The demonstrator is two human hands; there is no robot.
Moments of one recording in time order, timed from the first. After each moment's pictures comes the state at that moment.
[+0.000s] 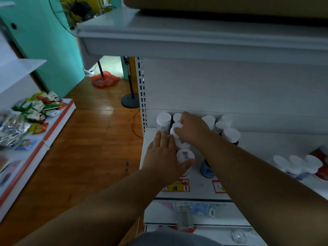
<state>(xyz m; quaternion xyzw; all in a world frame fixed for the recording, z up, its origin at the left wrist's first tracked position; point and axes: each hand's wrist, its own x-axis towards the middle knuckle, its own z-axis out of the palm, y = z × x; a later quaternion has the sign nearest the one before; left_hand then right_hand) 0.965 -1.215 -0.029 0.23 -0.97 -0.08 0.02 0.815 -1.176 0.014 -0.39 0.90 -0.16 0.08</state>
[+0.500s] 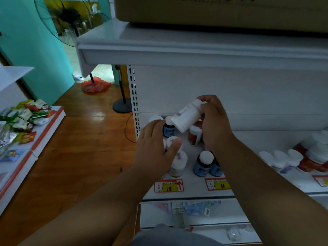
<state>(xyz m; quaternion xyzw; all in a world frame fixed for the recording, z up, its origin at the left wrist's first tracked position) 0.981 -1.212 0.018 0.21 -0.90 -0.24 0.28 0.842 -1.118 0.076 -0.17 0.68 -0.70 0.14</state>
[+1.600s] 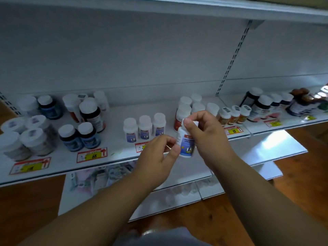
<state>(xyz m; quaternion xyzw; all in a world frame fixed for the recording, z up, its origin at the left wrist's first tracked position) 0.830 -0.842 -0.015 0.05 -0.87 -0.46 0.20 0.743 -0.718 0.046 -0.19 0.74 -0.64 0.06</state>
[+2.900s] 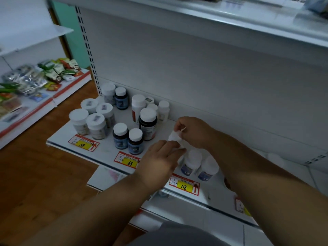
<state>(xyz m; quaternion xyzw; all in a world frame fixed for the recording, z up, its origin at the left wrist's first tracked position) 0.801 -0.958 -0.056 0.15 -0.94 -0.07 0.29 0.619 -0.945 0.016 -0.61 0.75 -0.18 0.21</state>
